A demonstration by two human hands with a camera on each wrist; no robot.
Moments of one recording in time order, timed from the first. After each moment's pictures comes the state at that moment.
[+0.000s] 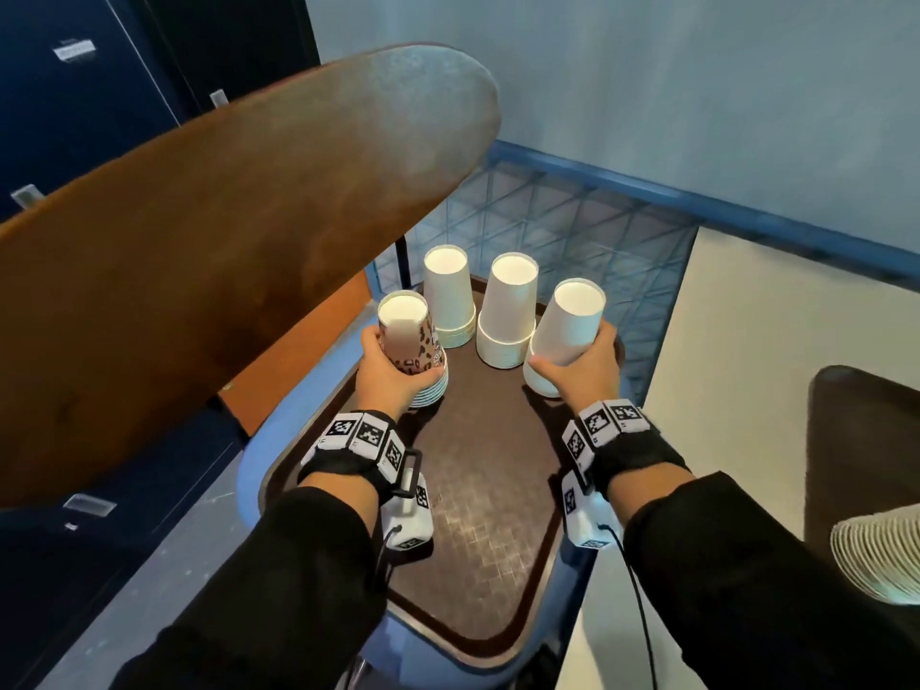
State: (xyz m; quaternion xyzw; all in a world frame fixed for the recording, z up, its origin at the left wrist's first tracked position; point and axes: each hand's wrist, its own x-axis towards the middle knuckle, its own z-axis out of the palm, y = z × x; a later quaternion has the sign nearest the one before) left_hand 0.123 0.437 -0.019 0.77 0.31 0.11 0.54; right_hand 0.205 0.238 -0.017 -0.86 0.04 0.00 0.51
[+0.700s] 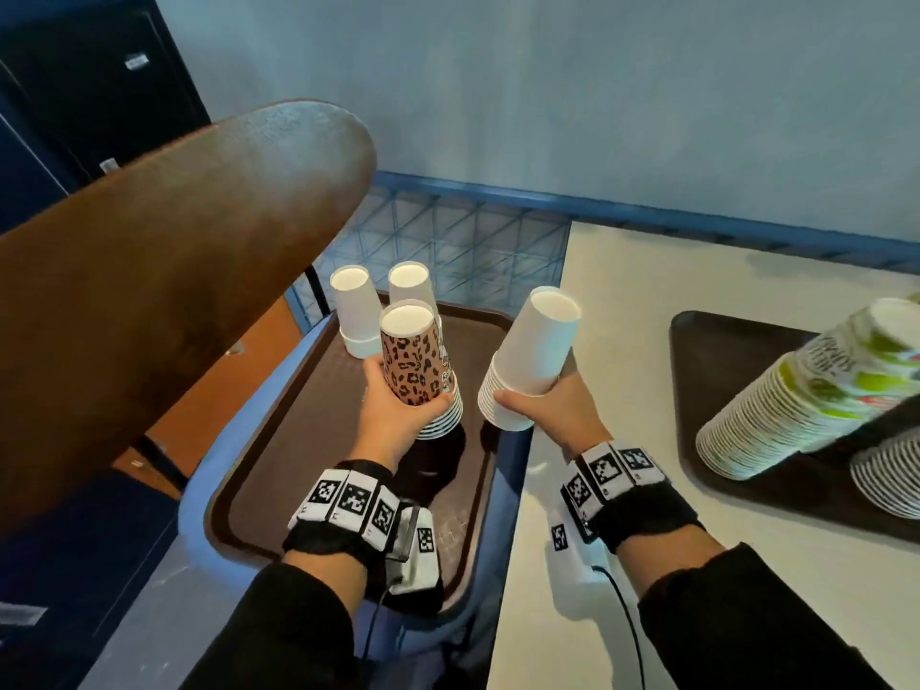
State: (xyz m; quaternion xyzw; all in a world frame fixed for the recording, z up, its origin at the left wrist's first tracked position) left_hand 0.079 0.339 0.021 0.76 0.17 0.06 0.63; right_hand 0.113 0.153 0.030 -0.80 0.04 0.04 0.60
